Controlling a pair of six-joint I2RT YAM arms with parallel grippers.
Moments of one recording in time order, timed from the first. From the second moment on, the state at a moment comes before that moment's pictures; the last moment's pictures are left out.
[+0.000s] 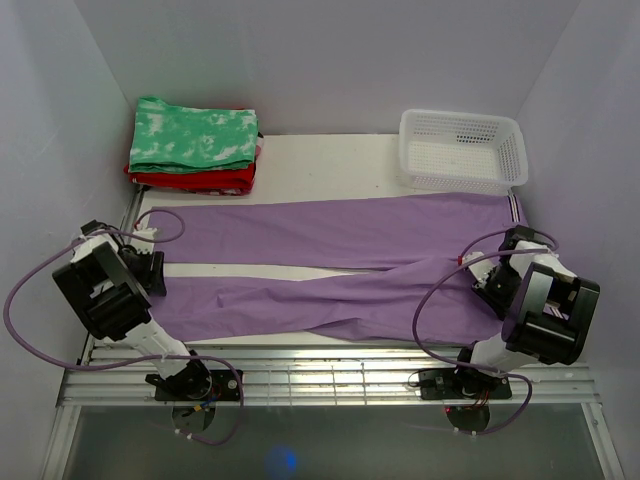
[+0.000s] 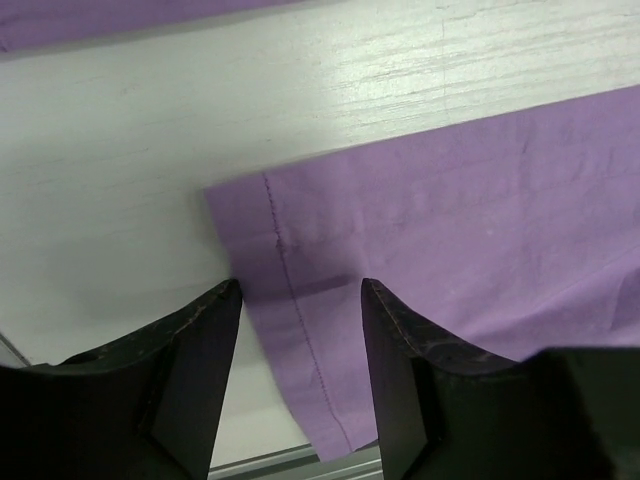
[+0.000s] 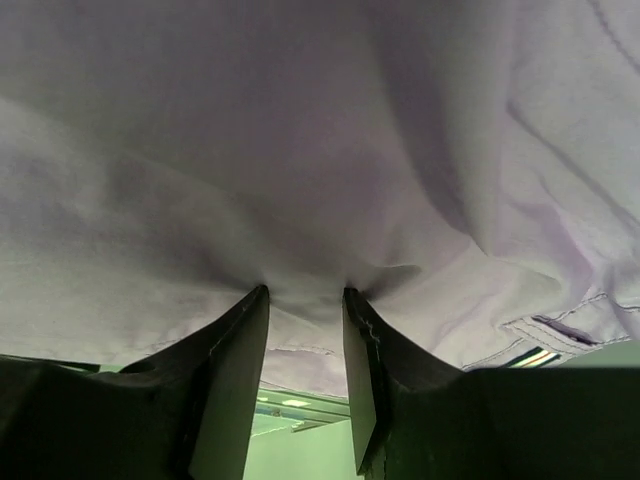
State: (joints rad) left arm 0.65 1.72 1.05 -0.83 0.31 0.79; right arm -0.36 1.47 0.75 -0.82 0.10 -1.15
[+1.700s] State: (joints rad) left arm 0.92 1.65 1.14 -0.97 0.22 0.95; right arm -0.88 1.61 0.90 -1.03 0.03 -1.15
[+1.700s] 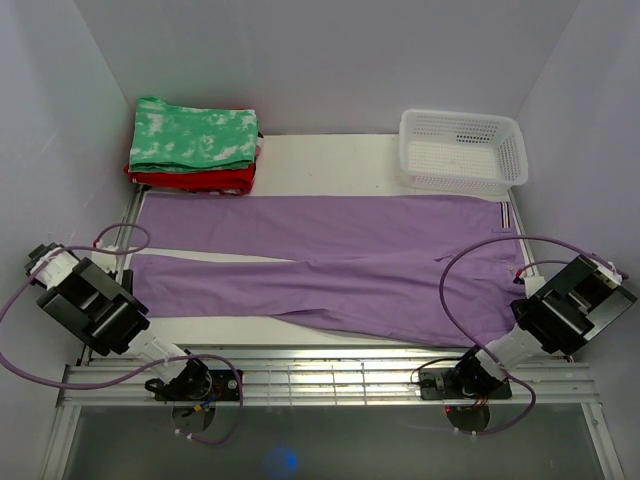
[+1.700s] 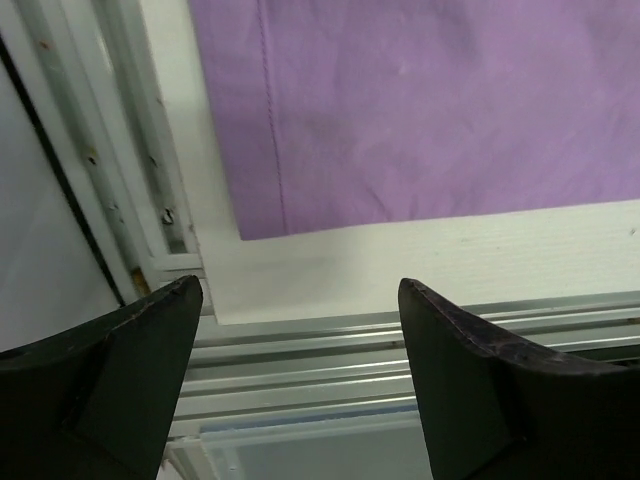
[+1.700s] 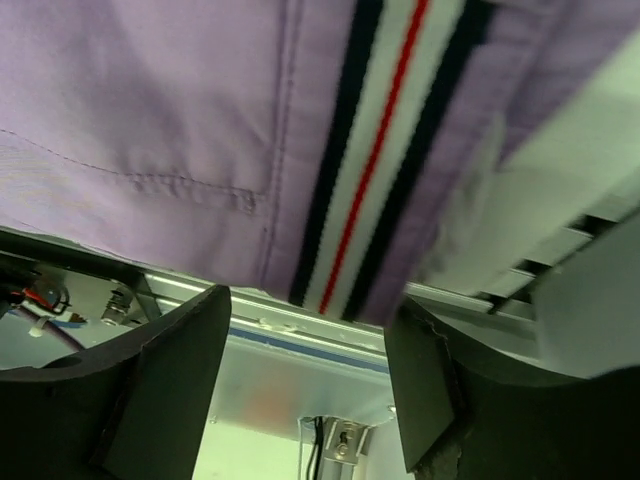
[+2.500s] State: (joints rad) left arm 0.98 1.64 1.02 -0.92 0.22 1.02; right arm -0.93 1.63 1.03 -1.09 -0.15 -1.07
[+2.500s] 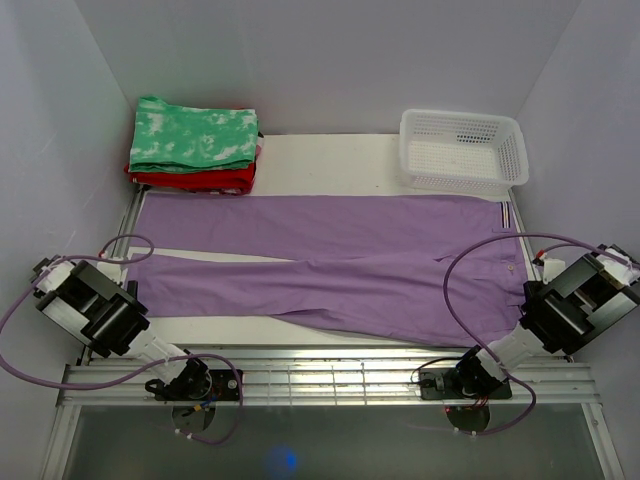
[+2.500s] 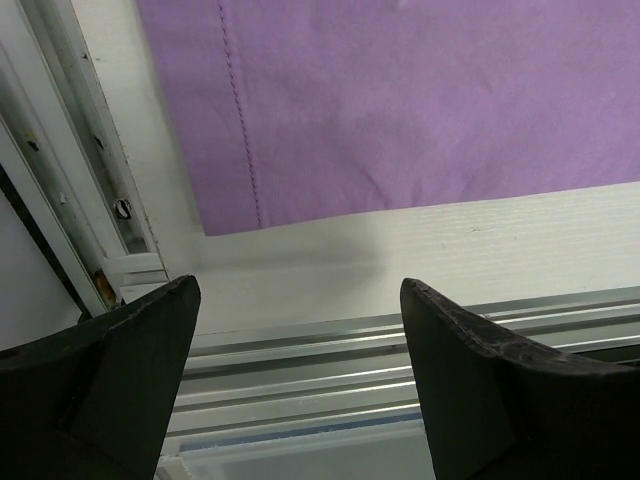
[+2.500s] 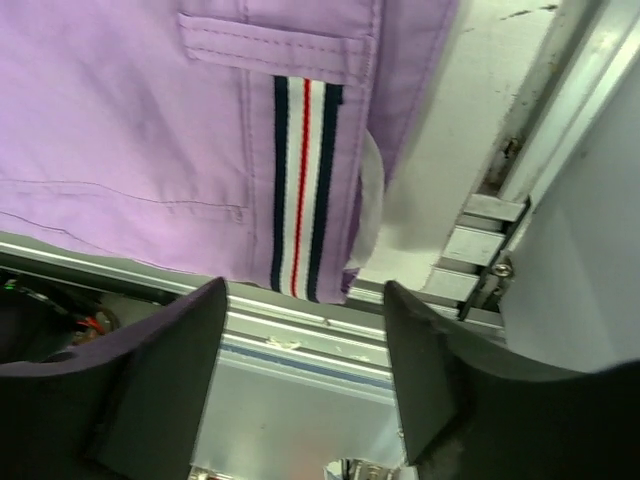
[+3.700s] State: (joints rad) left arm 1.05 1.75 1.11 -0.98 0.30 0.99; right arm -0.94 1.65 1.17 -1.27 -0.25 -1.08
